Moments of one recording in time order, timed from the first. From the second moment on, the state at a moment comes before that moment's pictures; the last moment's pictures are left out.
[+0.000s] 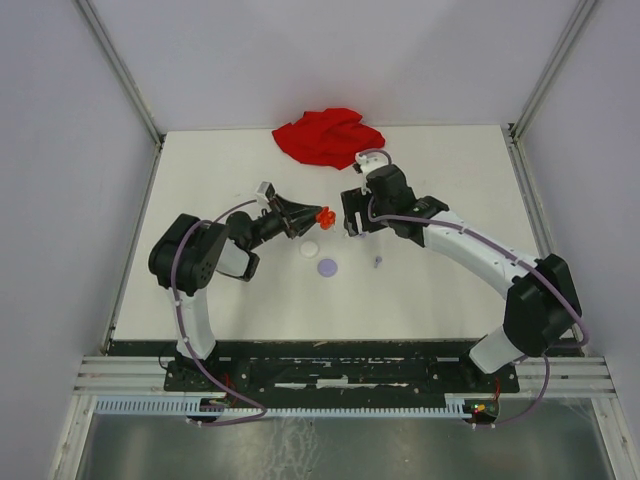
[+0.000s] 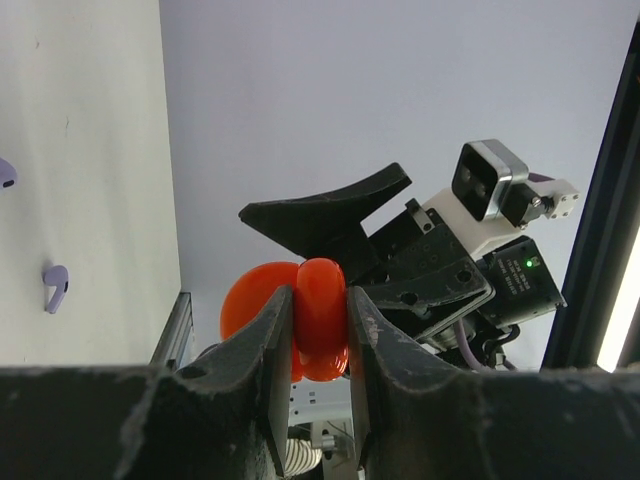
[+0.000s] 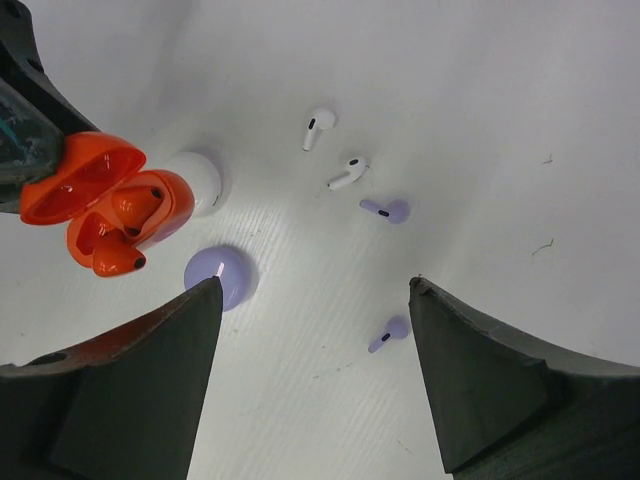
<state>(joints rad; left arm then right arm) -0.32 1.97 0.64 1.53 0.70 -1.78 0.63 1.54 1.20 -0.38 0.07 0.24</state>
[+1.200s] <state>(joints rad) -0.34 1.99 0.68 1.52 0.65 -1.71 0.71 1.53 1.20 -0.34 0.10 0.24</state>
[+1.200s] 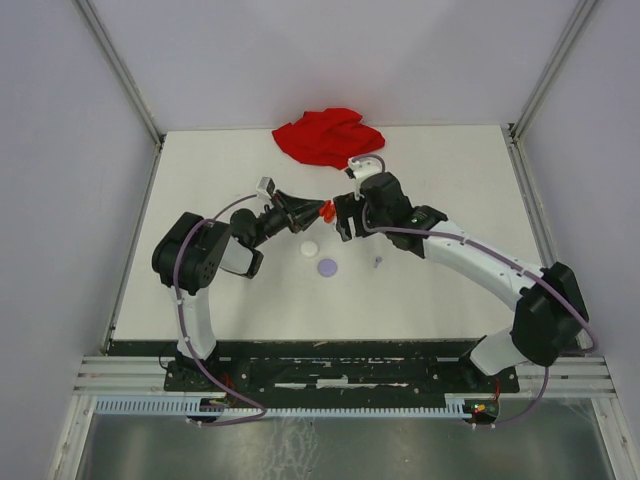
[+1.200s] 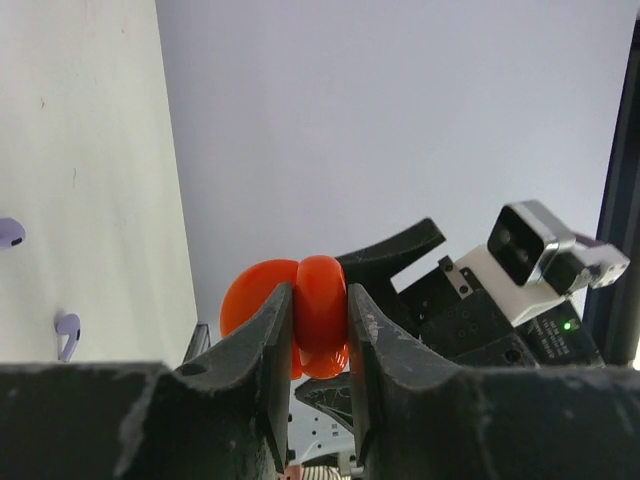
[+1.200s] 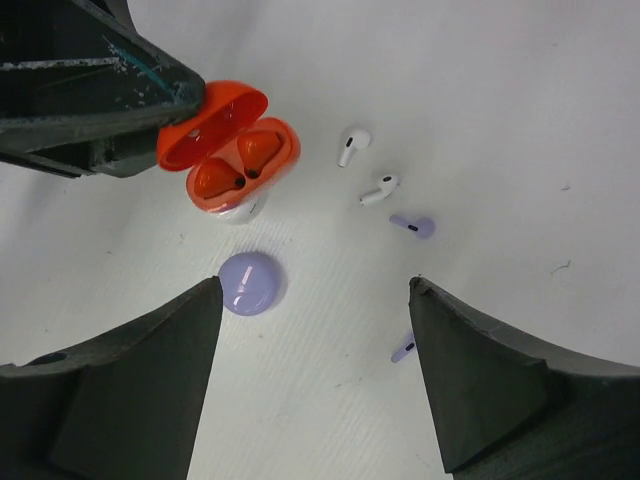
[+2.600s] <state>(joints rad) -0.52 1.81 0.57 1.27 0.05 -1.93 0.84 1.84 0.59 1.35 0.35 -0.23</state>
